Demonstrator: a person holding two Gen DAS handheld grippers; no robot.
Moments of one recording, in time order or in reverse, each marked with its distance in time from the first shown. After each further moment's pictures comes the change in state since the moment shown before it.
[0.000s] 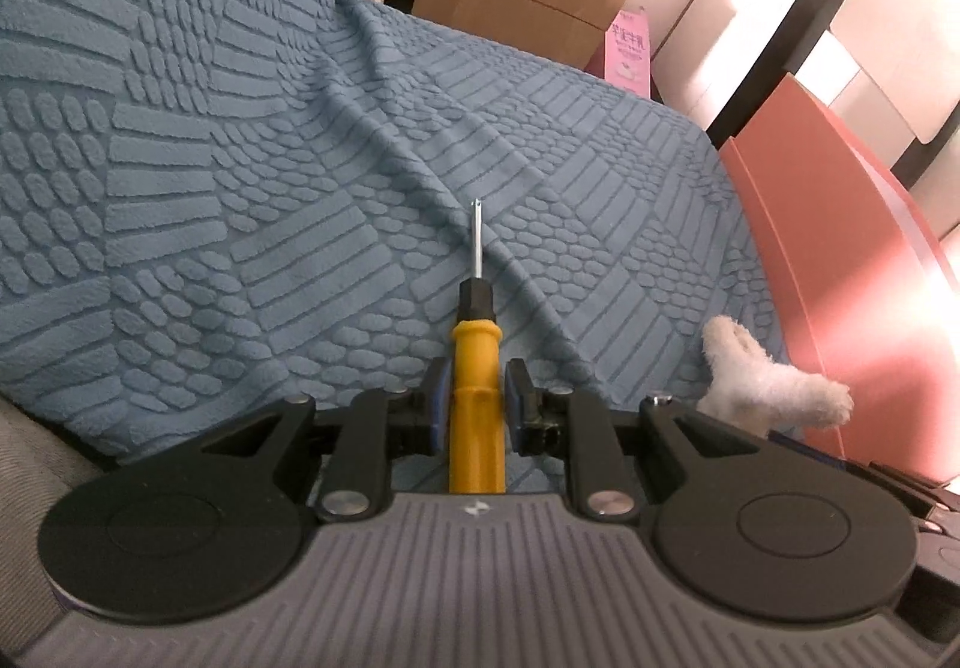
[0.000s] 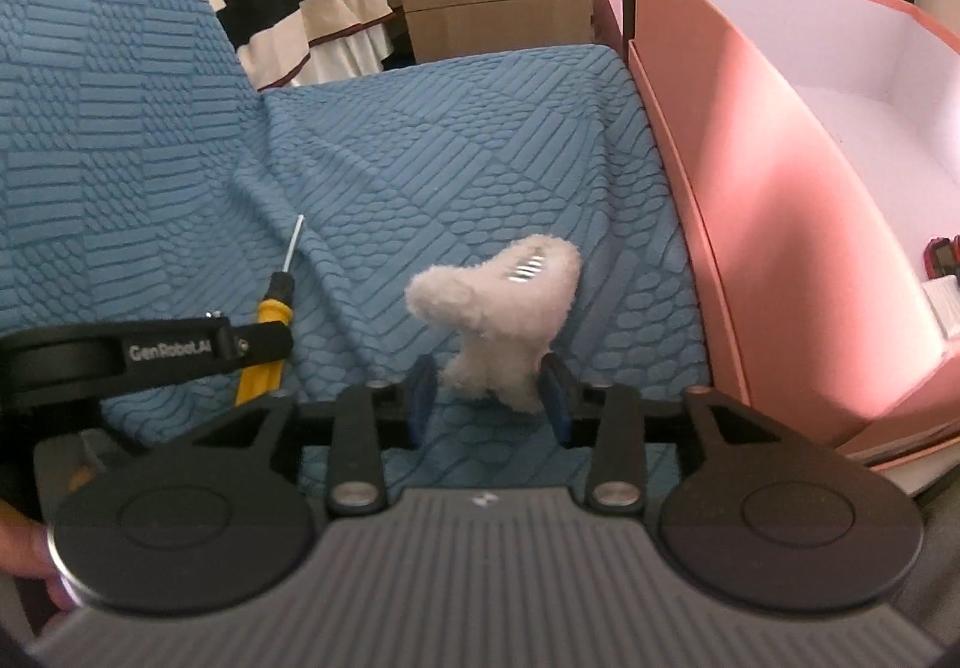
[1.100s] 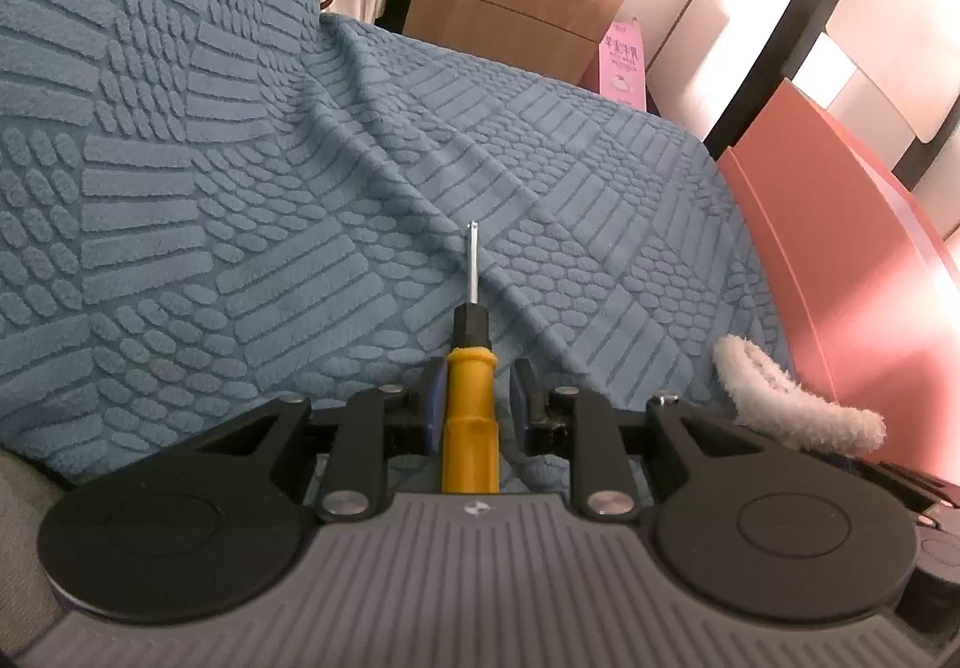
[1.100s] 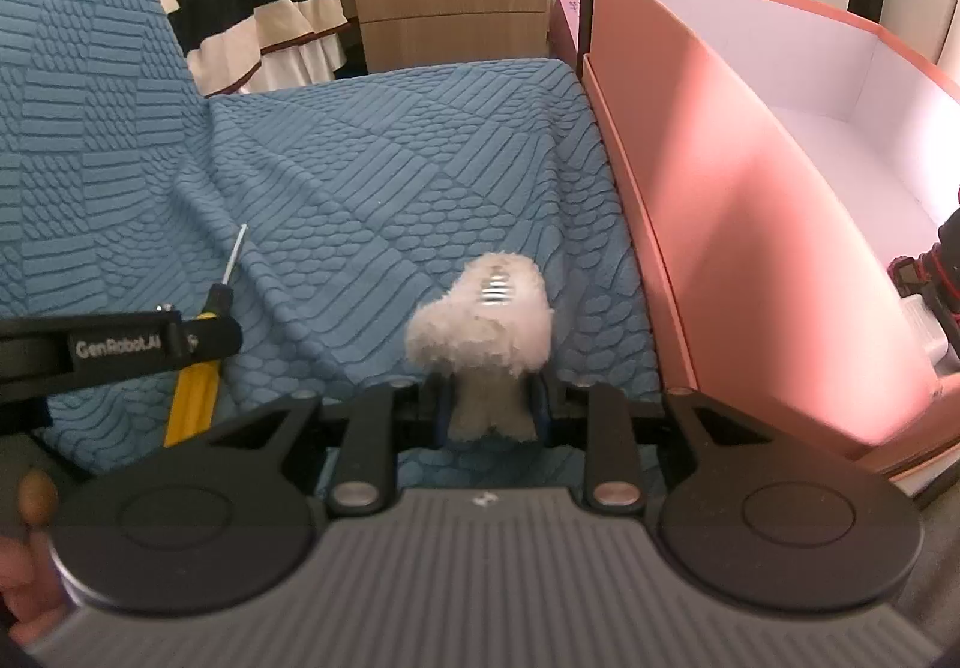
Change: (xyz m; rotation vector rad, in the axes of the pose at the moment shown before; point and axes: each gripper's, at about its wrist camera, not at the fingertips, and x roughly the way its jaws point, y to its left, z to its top) left arm 0.010 -0.003 0.004 0.039 -0.043 0.008; right arm 0.012 -0.003 0.002 -0.009 -0.037 -0.109
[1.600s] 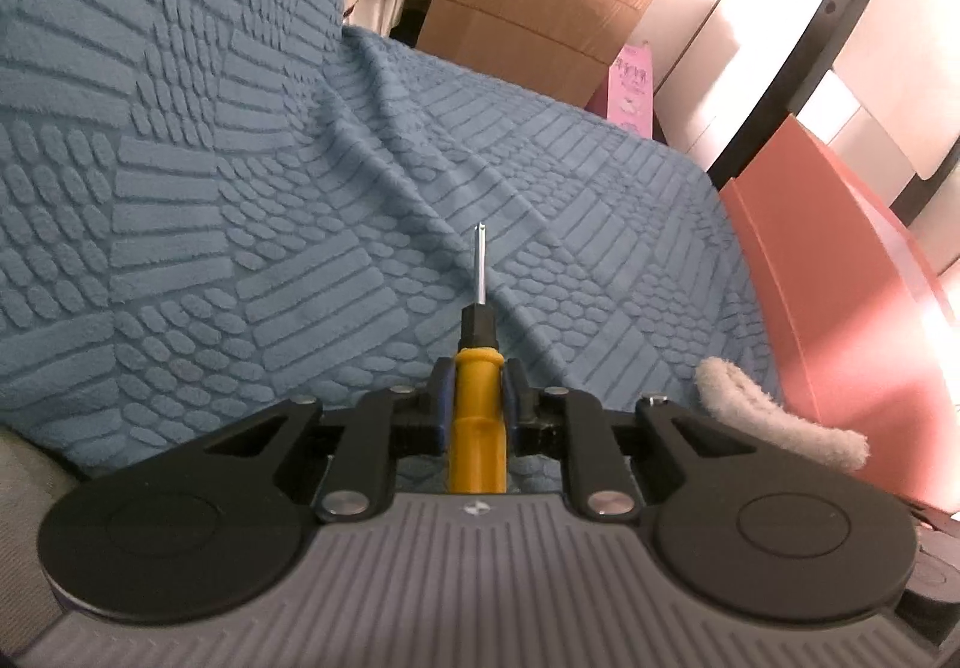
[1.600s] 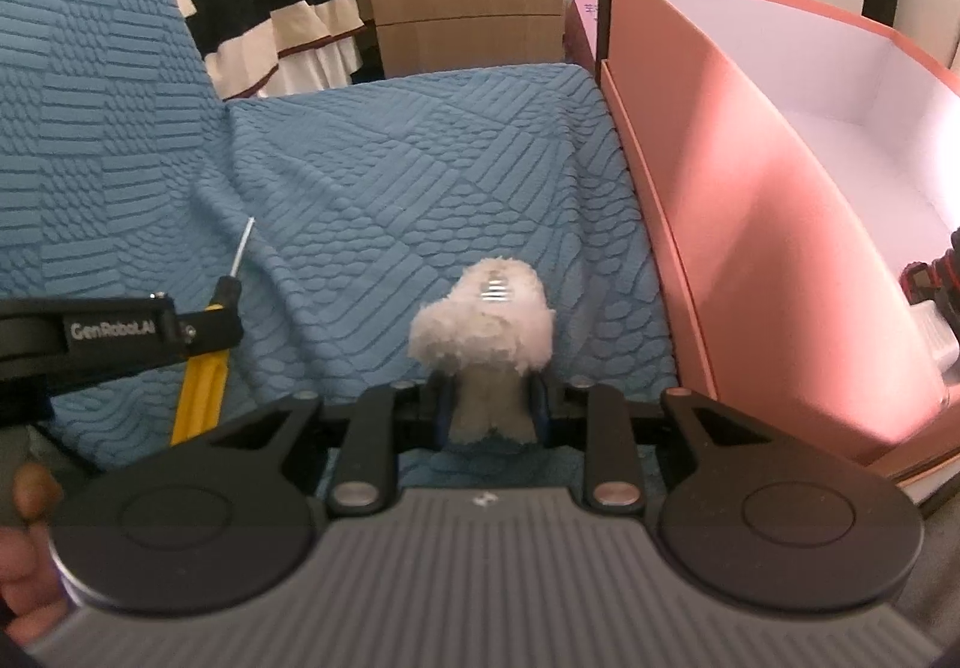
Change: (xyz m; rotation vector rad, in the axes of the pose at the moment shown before) left arm -0.014 0.005 0.003 -0.055 -0.030 -0.003; right arm -0.005 0.002 0.003 -0.004 -0.002 0.040
